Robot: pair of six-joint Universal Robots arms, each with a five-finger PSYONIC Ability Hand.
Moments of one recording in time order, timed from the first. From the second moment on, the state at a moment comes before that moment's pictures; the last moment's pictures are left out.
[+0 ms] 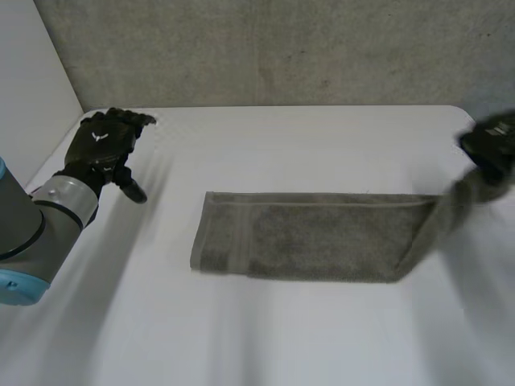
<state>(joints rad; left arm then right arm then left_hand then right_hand) 4.51 -1.90 -1.67 3.57 -1.34 3.34 1.57 -1.21 1.37 0.10 1.32 2.33 0.28 0.27 0.26 0.28 0.24 1.33 1.32 1.34 1.34 1.16</state>
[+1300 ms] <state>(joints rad) 4.11 -2.23 -1.45 3.61 -1.38 3.26 1.94 -1.21 1.80 -0.15 1.25 2.65 0.28 0.28 0.27 0.28 0.26 0.28 0.27 0.27 0.27 0.10</state>
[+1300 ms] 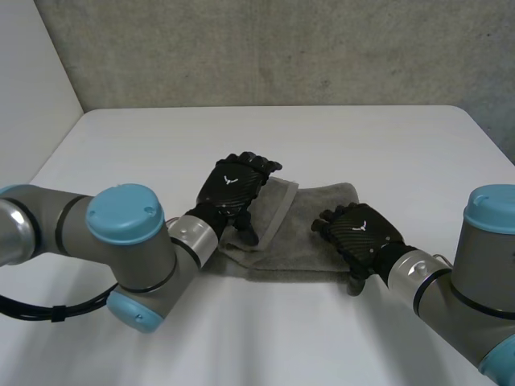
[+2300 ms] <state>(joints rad) 4.09 -2.29 -1.40 3.58 -1.48 3.36 1.91 -1.13 1.79 -0.22 1.32 2.64 0.29 0.30 0.30 0.29 0.31 0.69 0.69 0.69 0.69 0.52</state>
